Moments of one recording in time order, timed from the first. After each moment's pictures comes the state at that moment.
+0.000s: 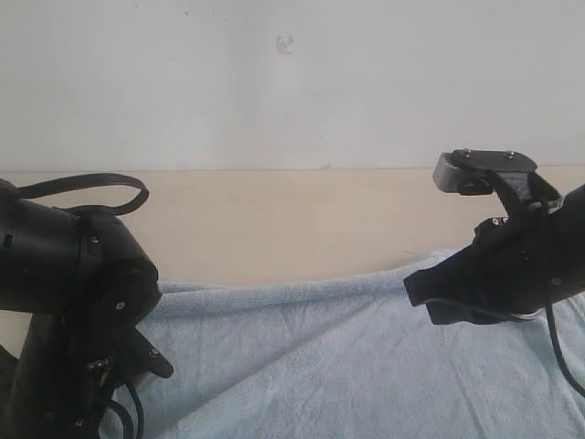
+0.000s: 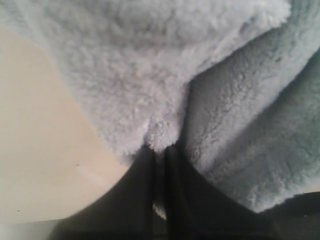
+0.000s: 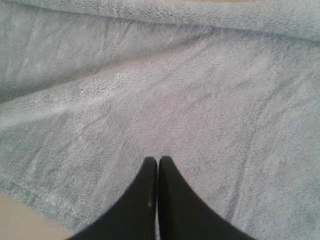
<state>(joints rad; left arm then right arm) -0.70 1.79 -0.89 0.21 1.21 -0.22 0.33 1.37 -0.78 0.49 0.61 -0.33</state>
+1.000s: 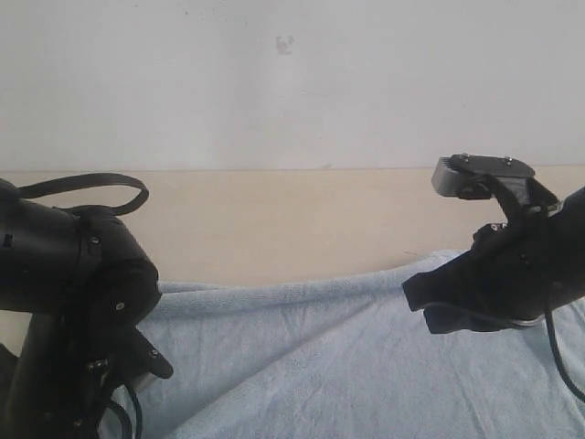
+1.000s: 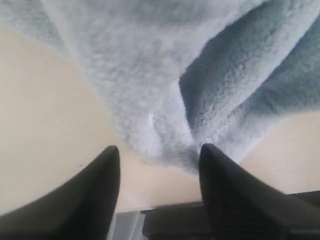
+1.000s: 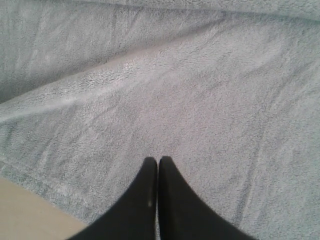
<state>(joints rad) -0.70 1.79 -0.89 0.21 1.21 -0.21 0.33 1.37 -0.78 0.51 0.65 -0.33</state>
